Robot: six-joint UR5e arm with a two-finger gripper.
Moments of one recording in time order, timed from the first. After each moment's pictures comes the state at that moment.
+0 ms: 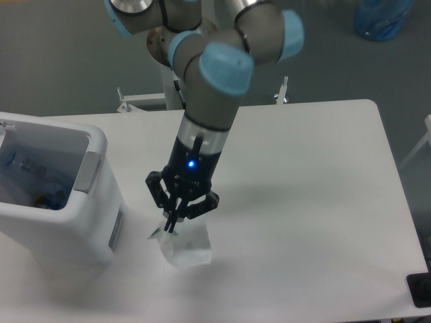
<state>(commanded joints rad) 2.41 -1.84 -1.39 -0.85 0.89 0.29</state>
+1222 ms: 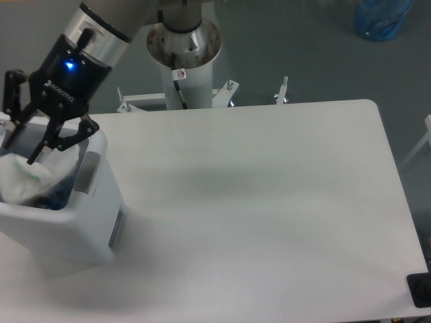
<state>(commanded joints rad) 2.21 -1.66 -1.57 -0.84 0.77 0.23</state>
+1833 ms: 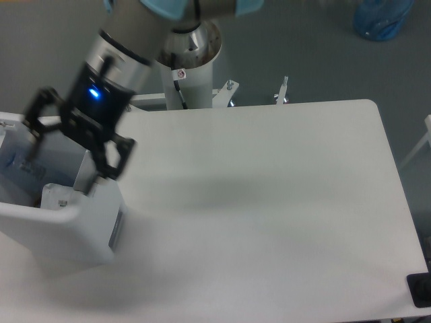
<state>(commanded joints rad) 2.32 -1.77 -1.53 -0.85 0.94 0.44</state>
